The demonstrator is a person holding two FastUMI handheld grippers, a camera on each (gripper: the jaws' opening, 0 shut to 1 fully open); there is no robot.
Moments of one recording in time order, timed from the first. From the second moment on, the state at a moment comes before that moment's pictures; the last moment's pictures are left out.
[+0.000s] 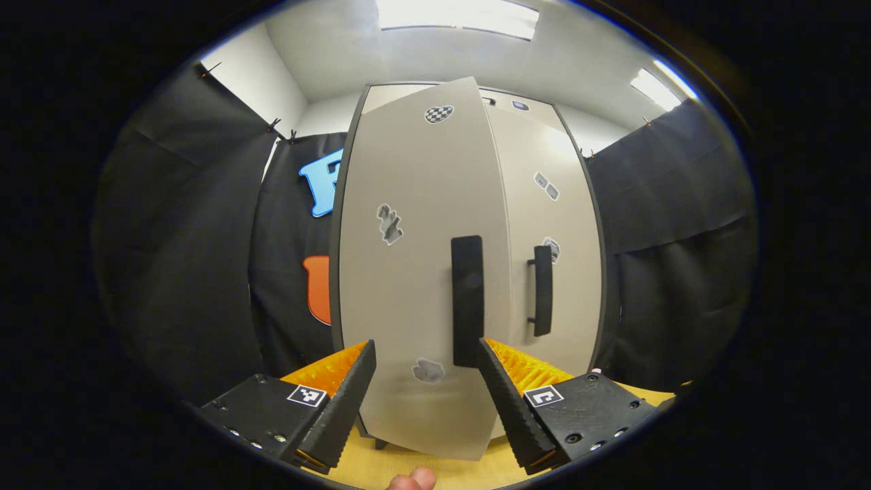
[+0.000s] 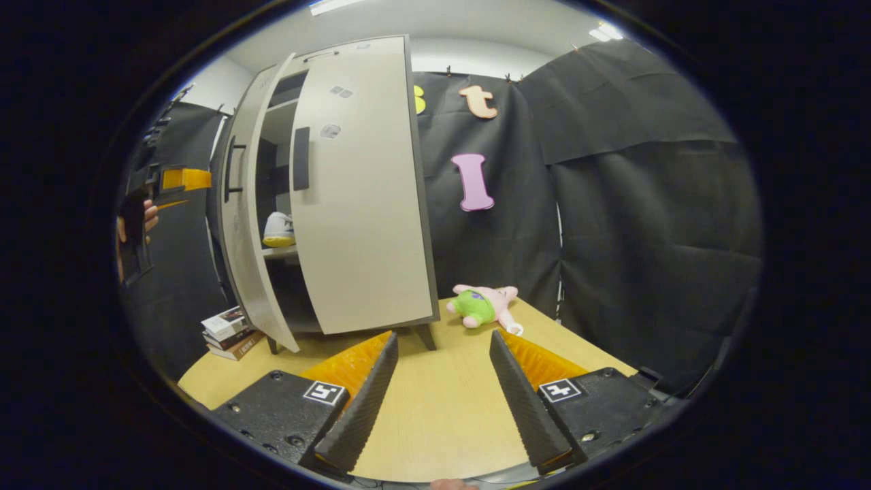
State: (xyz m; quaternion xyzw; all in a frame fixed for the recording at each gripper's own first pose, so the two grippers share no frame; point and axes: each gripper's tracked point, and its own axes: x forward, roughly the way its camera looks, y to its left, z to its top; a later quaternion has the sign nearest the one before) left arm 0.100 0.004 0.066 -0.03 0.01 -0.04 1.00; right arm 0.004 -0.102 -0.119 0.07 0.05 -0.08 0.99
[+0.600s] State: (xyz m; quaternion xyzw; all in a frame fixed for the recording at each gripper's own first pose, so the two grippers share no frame) left arm -0.032 -0.064 -0.072 -0.07 0.11 -0.04 0.99; right arm -0.008 -0.053 -0.123 0.05 0.05 -0.02 1.00
